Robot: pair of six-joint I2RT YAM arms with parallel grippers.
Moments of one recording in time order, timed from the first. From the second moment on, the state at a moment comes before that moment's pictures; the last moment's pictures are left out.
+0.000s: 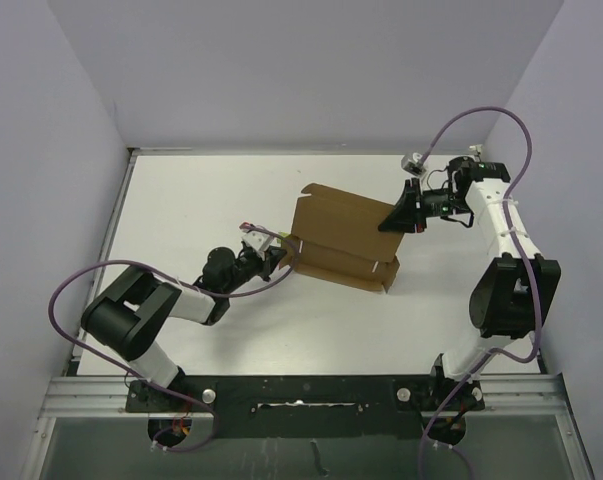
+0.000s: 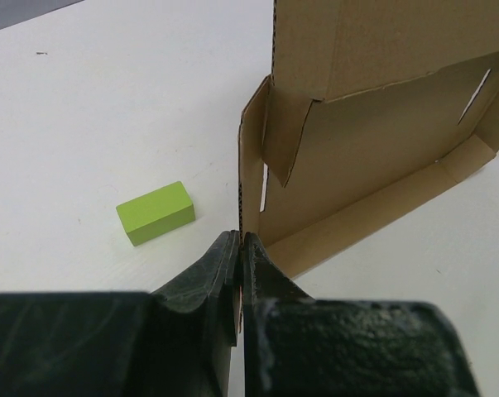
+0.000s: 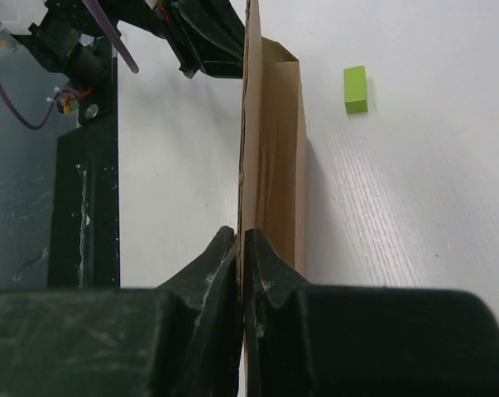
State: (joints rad) left arm -0.56 1.63 0.42 1.10 0.25 -0.07; right arm -0.05 1.68 1.56 -1.32 -1.25 -1.09
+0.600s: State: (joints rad) left arm -0.56 1.63 0.39 1.14 0.29 -0.08; right arm -0.03 1.74 1.57 -1.41 -1.27 -1.14
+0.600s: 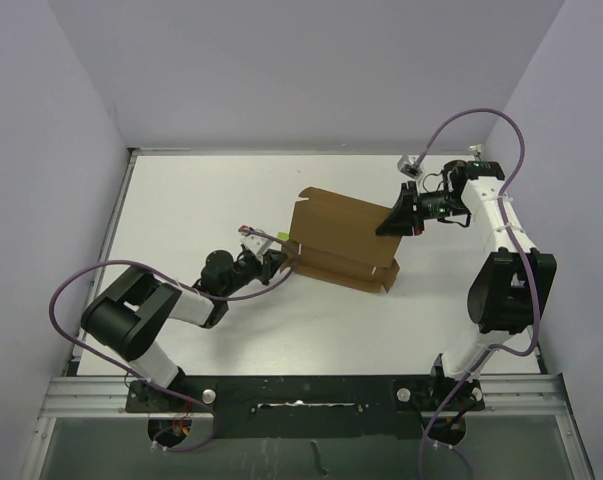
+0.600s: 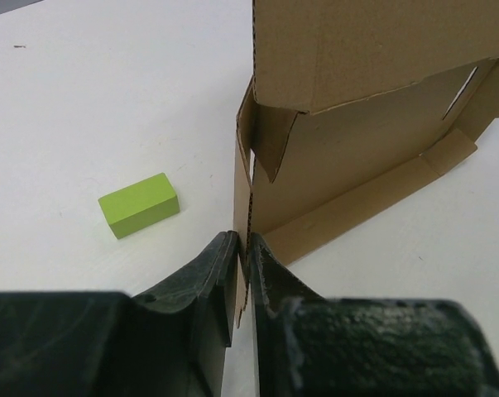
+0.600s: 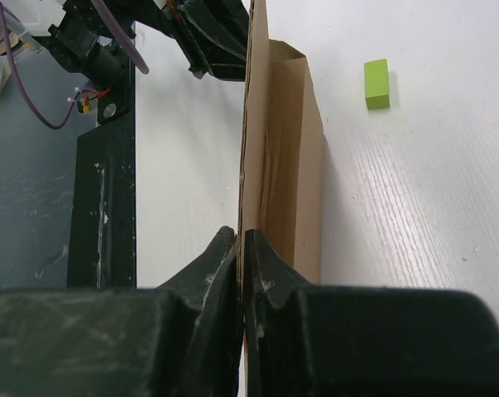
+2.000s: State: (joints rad) left arm -0.27 1.81 0.43 1.33 0.73 -0.26; right arm -0.01 1.71 1.56 -1.33 -1.23 -1.06
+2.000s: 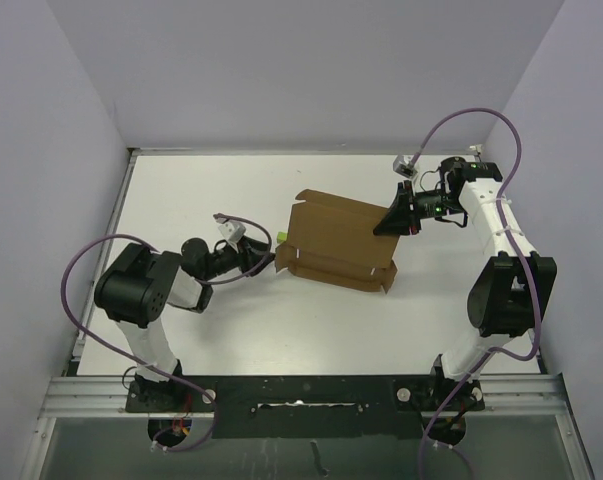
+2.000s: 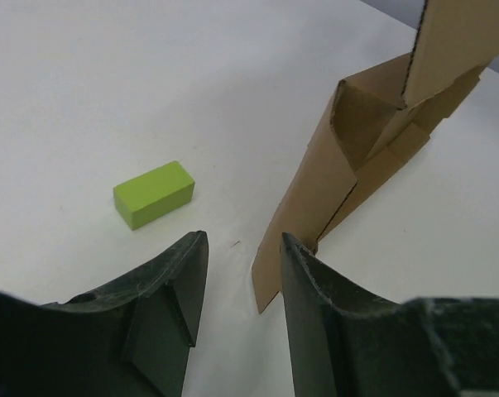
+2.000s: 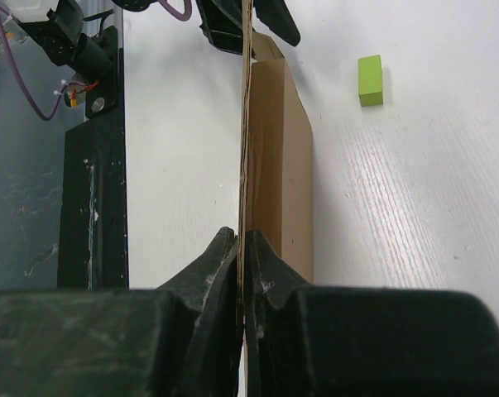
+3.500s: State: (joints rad) left arm -0.47 1.92 0.52 1.44 0.72 -0.07; right arm 0.01 1.71 1.55 -1.33 -1.23 -1.06
